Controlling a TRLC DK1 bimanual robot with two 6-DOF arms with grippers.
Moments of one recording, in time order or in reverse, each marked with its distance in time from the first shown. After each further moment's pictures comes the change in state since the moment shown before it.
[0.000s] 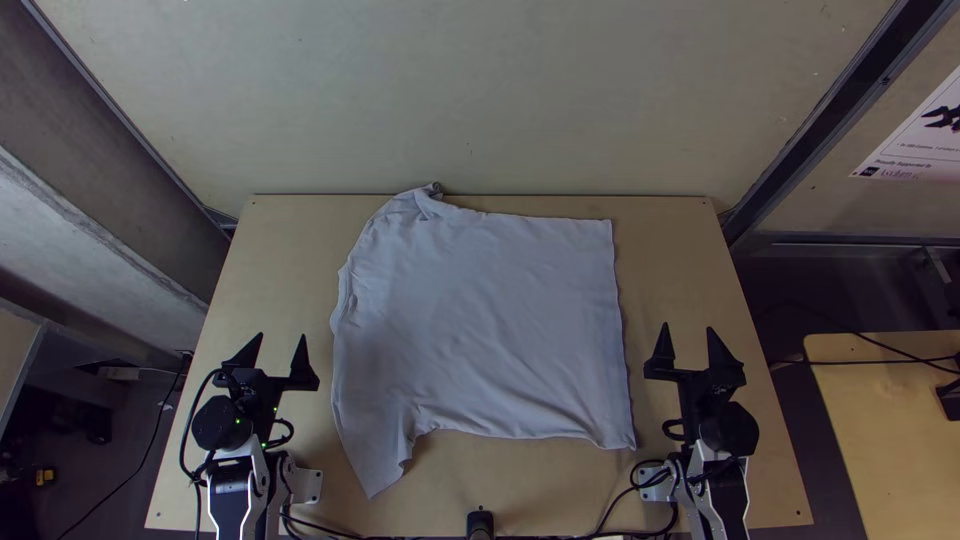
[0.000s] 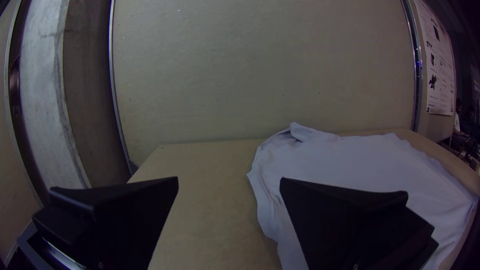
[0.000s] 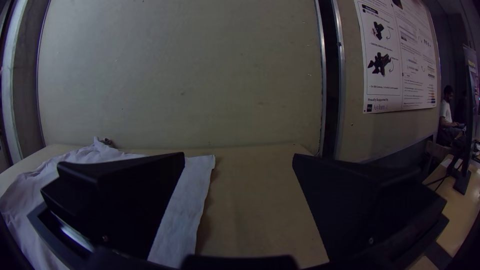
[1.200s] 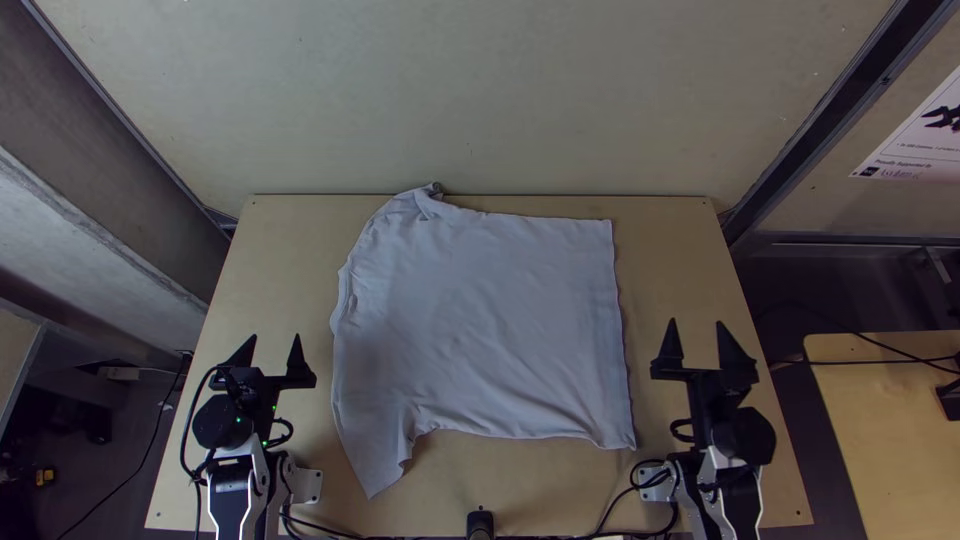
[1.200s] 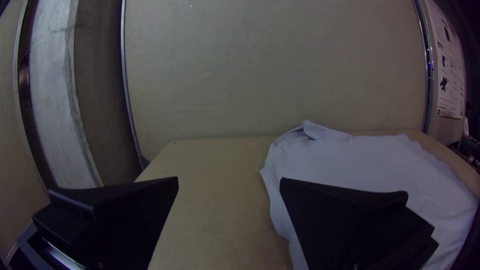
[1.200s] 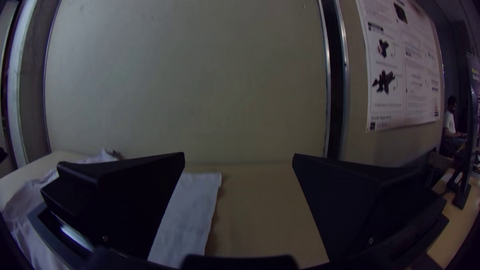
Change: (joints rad) left arm 0.000 0.028 0.007 0.003 -0.072 -0.008; right arm 0.034 0.000 0.128 -0.056 0.000 -0.027
